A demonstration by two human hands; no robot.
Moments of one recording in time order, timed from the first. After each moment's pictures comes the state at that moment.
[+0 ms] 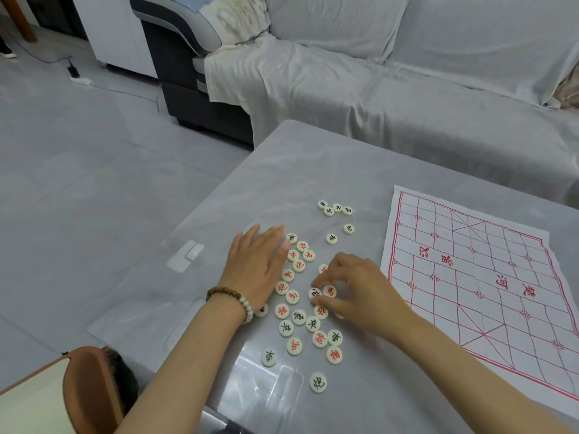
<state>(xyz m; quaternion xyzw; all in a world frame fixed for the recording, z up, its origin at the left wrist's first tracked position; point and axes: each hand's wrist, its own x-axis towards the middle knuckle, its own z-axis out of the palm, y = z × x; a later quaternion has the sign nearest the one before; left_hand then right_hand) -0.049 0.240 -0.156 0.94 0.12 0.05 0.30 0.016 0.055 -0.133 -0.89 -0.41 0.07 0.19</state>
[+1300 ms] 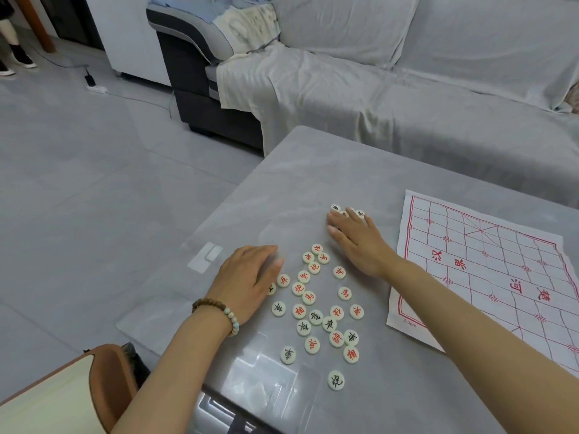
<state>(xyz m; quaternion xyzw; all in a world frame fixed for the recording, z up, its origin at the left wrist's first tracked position) -0.086 0.266 -0.150 0.93 0.14 0.03 0.34 0.090 0.092 -0.151 -0.90 -0.37 0.11 0.19</state>
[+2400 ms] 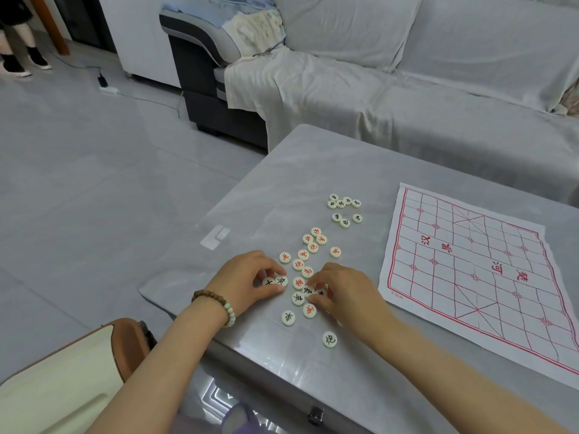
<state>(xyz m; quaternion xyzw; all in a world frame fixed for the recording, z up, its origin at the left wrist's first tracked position) -0.122 0.258 -0.145 0.94 0.08 0.02 0.34 -0.043 0.071 -0.131 -0.90 -0.40 0.09 0.14</state>
